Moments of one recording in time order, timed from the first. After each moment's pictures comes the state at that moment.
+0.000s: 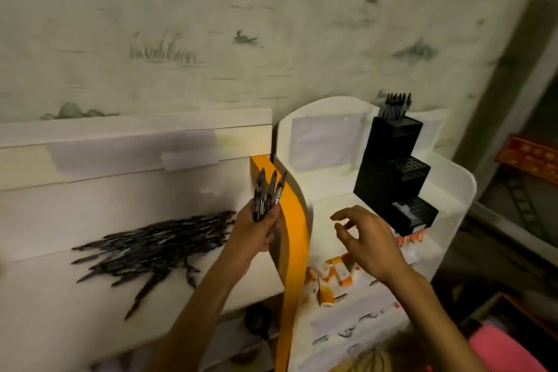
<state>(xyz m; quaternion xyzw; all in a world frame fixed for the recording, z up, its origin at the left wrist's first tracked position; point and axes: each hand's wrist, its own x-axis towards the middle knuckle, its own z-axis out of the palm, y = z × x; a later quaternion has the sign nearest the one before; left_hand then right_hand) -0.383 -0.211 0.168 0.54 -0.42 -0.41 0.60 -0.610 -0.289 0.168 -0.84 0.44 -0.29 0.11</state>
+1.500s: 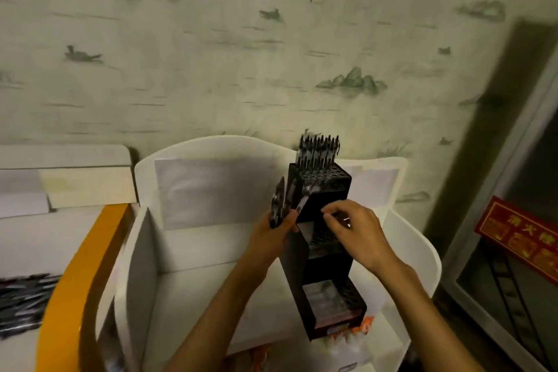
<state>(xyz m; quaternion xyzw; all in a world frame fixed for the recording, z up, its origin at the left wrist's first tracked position) -0.664 -0.577 0.195 0.56 -0.38 -0.37 0.63 -0.830 -0.668 0.221 -0.85 0.36 -0.35 0.16</state>
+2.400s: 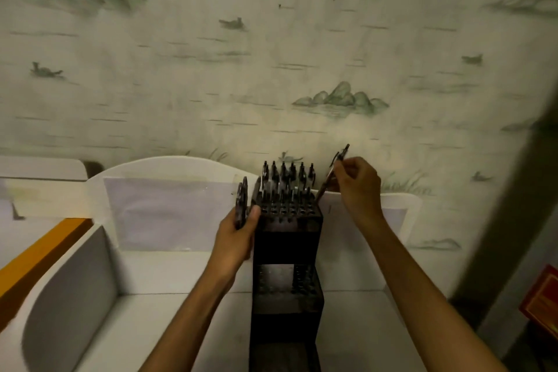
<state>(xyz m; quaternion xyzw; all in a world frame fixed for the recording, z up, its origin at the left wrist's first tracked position) -0.699 -0.694 0.226 0.62 -0.30 -0.20 0.69 -0.822 -0.885 0.292 -0.70 0.33 -0.54 0.33</state>
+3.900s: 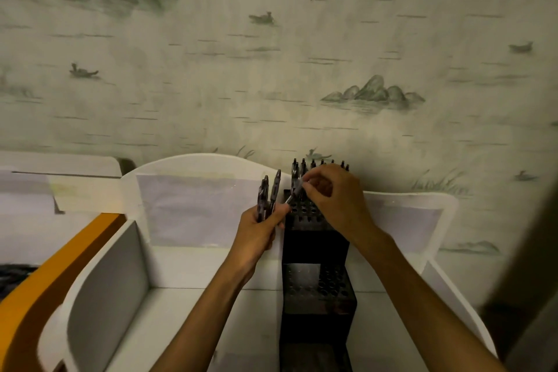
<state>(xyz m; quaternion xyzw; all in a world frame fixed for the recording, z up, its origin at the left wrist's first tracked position) -0.669 -0.688 0.221 0.59 -0.33 -0.23 0.70 -0.775 -0.826 0.274 -0.86 0.13 -0.46 0.18</state>
